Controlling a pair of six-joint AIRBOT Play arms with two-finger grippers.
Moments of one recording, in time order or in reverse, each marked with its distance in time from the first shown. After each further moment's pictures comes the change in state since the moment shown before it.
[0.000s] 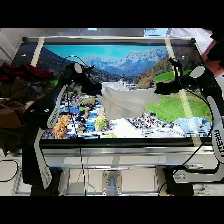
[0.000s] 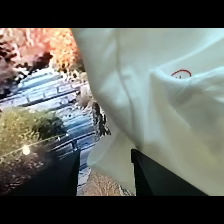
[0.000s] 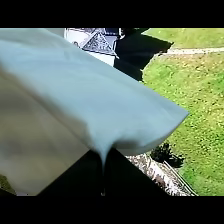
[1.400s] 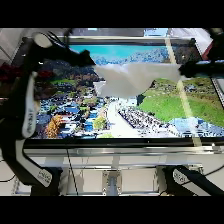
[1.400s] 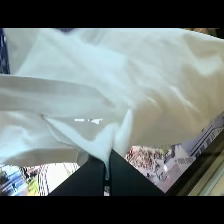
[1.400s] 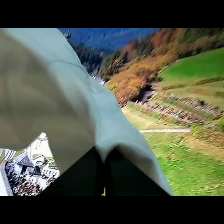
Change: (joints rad) left arm 0.156 0.394 0.114 -0.328 0.007 0.172; right arm -0.071 0.404 0.131 -0.169 -0.061 0.004
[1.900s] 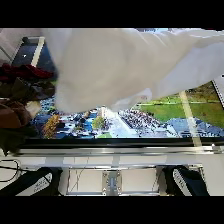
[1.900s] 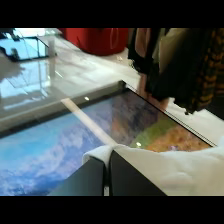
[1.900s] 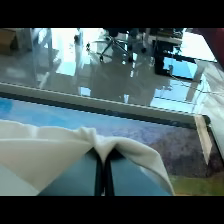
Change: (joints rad) left arm 0.049 0.578 -0.016 0.069 0.172 0.131; right arm -0.025 0.375 0.126 -0.008 -0.061 0.019
